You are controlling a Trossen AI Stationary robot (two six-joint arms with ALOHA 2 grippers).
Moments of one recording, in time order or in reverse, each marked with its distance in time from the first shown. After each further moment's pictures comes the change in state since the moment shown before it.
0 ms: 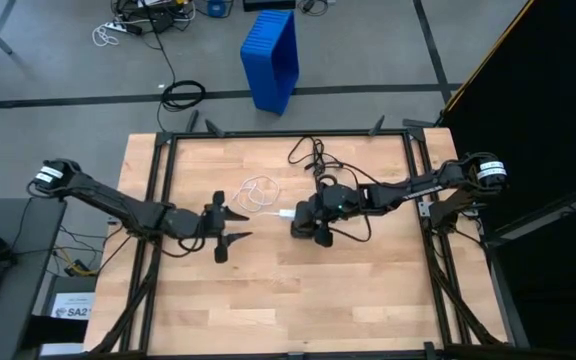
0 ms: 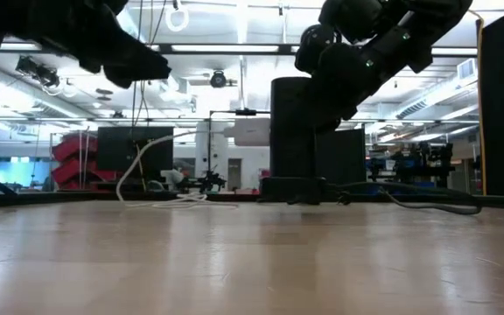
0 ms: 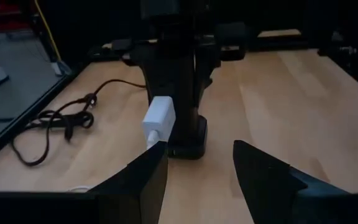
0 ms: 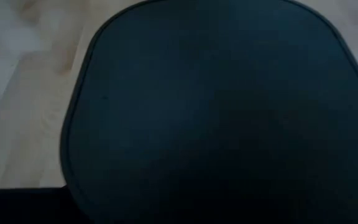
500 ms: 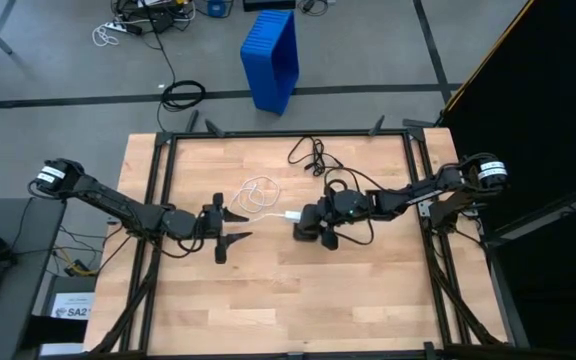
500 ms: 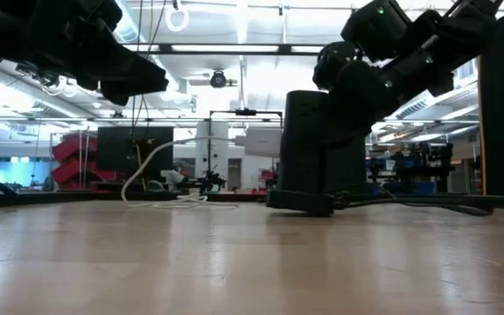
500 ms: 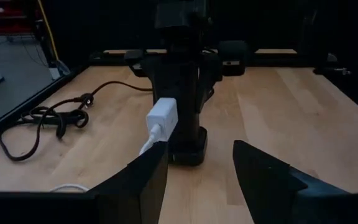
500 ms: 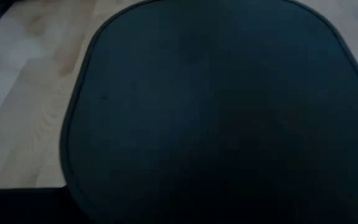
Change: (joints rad) left arm 0.000 0.036 -0.090 0.202 -0.001 -0.028; right arm 0.005 -0.003 -0.199 0.274 0.001 0.044
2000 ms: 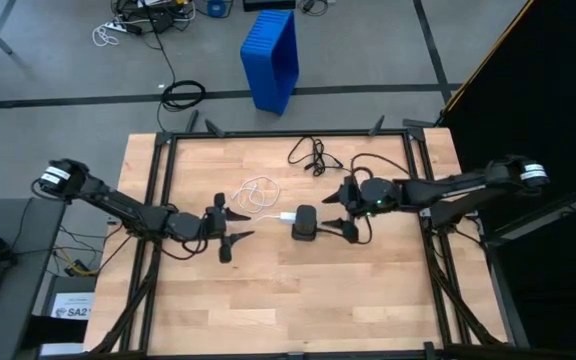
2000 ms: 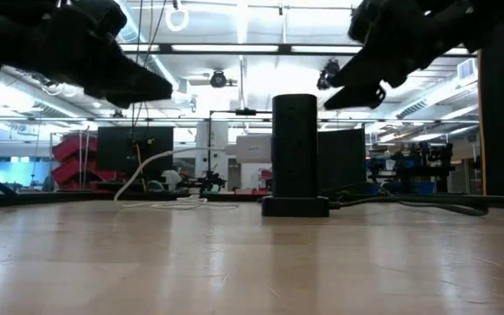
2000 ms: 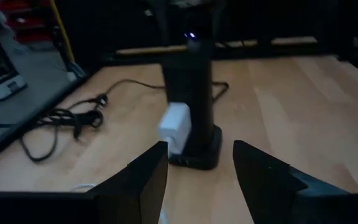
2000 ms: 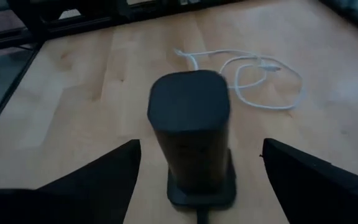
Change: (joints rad) left arm 0.009 0.059 0.000 0.067 -0.074 0.059; right arm 0.031 -0.432 -0.010 -0.338 0.066 0.020
